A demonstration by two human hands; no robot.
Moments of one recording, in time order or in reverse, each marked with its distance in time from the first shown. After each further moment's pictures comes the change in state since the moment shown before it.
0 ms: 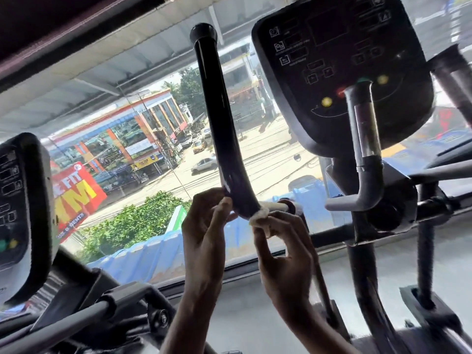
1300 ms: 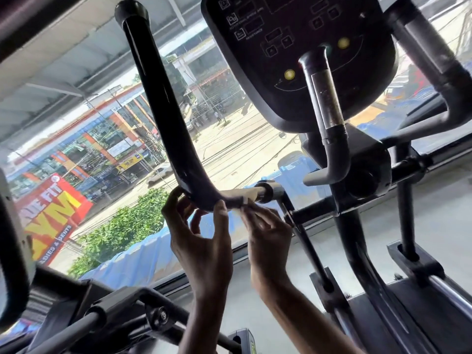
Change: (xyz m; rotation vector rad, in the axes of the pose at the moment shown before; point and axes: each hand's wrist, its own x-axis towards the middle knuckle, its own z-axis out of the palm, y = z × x) left_hand -0.019 -0.031 0.036 0.226 0.219 0.232; right_hand -0.004 0.034 0.014 0.322 0.198 0.870
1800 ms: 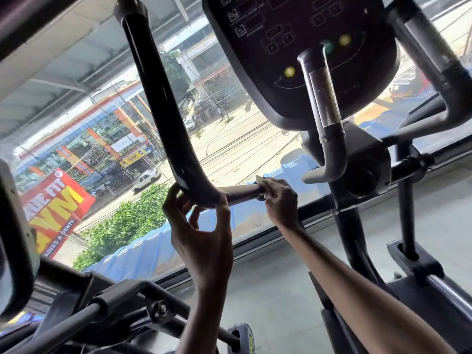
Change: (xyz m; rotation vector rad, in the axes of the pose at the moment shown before) left_hand -0.005 0.000 0.007 0.065 0.031 0.045; right_hand 0.123 0.044 -0.025 -0.741 -0.161 -0.433
